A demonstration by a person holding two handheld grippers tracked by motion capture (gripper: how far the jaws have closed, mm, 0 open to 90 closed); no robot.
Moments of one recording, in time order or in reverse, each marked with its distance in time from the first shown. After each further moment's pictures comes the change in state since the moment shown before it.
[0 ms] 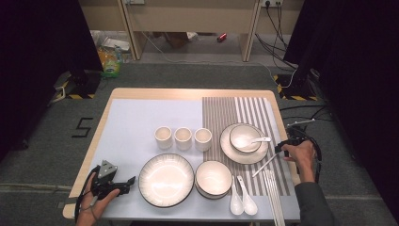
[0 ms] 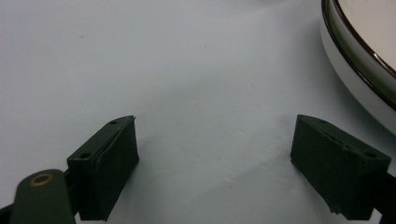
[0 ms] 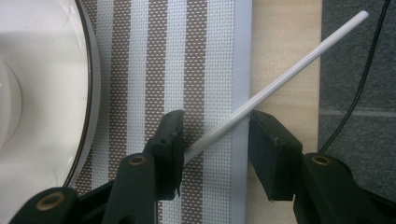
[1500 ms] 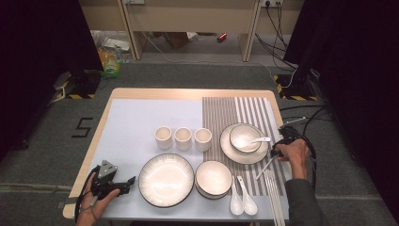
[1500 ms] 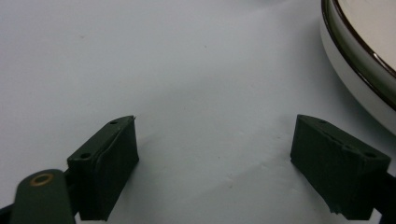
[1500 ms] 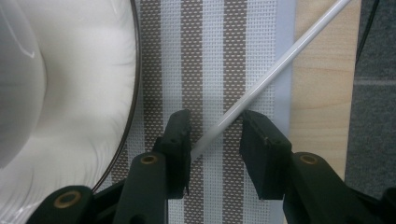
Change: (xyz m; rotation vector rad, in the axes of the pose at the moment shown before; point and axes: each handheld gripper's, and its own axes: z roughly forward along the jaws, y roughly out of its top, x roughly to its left) left arm 0.000 0.000 0.000 0.000 0.001 0.001; right arm 0.029 -0.001 -0.004 0.122 -0.049 0.019
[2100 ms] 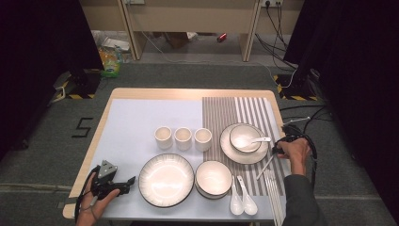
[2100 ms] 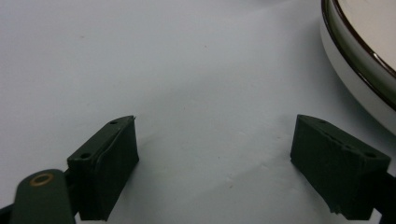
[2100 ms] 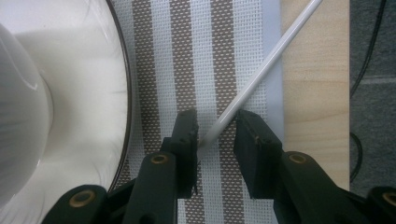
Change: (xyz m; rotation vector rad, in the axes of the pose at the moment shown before) left arm 0.000 0.000 0.000 0.000 0.000 0.000; right arm -0.008 0.005 0.001 -0.037 0.041 0.075
